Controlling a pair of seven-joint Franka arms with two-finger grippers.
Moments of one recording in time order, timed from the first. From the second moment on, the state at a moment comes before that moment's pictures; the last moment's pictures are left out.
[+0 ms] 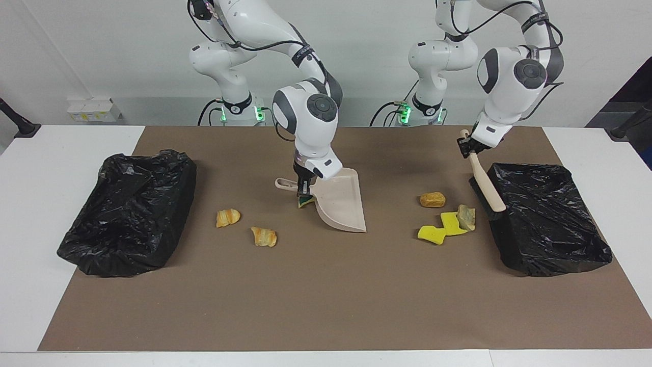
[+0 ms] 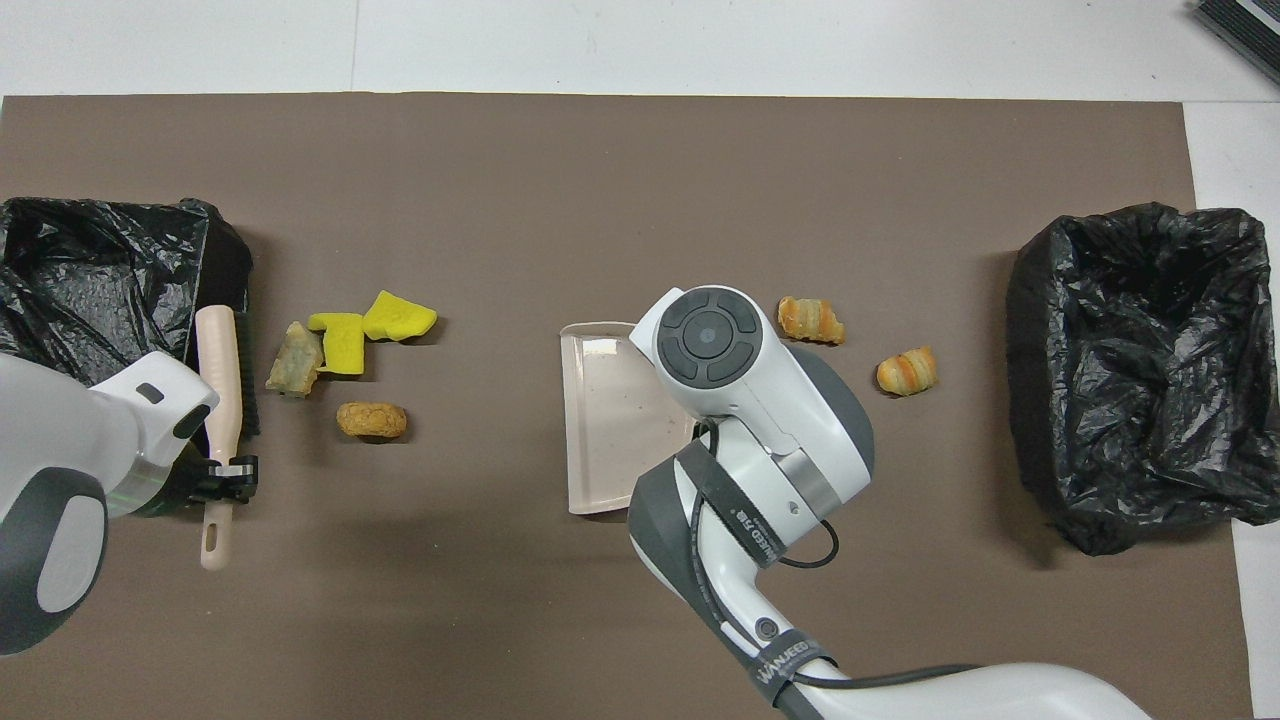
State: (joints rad) left arm 0.00 -0.20 -0.08 -2.30 0.03 1.92 -0.18; right arm 0.57 0.31 -0.02 -1.78 -0.17 1.97 -0.97
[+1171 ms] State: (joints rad) left arm -0.24 -0.16 -0.10 -2.26 -0.15 2.02 -0.11; right arm 0.57 0.31 -0.02 -1.81 -0.22 2.01 -0.96
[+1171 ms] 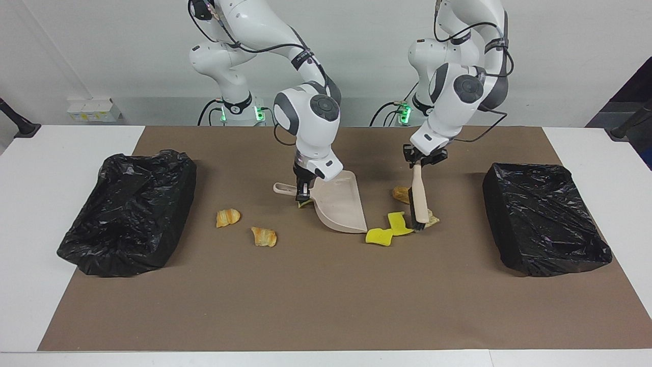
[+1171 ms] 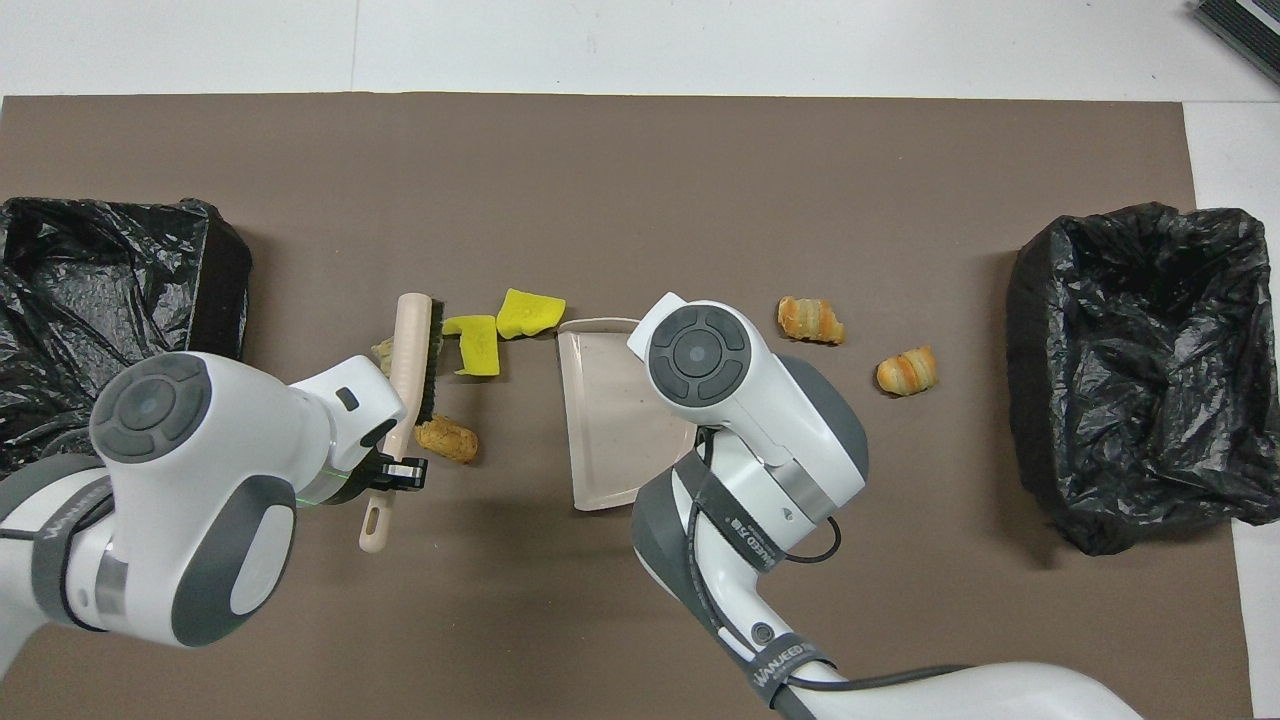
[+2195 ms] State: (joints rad) left arm -0.25 -0.01 -0.10 -2.31 -0.09 2.16 -0.21; right arm 0.57 0.31 -0.02 -1.81 -0.22 2.01 -0.96
